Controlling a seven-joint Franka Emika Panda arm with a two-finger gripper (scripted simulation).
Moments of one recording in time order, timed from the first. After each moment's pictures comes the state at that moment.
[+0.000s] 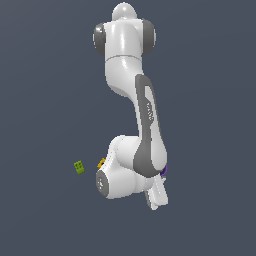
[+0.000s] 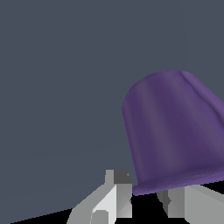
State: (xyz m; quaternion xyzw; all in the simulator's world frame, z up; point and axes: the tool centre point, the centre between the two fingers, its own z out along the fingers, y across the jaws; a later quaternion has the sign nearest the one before) arm 0.118 0.140 0.070 -0.68 0.59 0.40 0.20
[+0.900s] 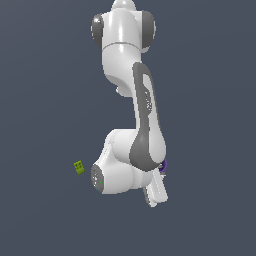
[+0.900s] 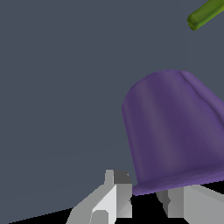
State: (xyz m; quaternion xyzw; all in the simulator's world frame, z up) arm 0.114 0.132 0.100 -0.68 0.59 0.40 0.20
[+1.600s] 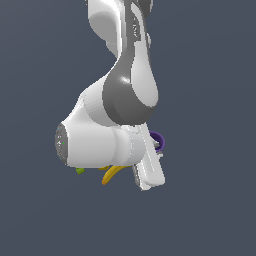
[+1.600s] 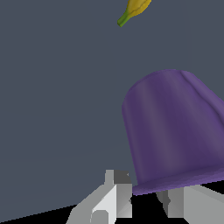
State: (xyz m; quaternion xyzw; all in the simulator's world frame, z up) arm 0.099 0.095 0.239 -0.68 0.59 0.39 0.20
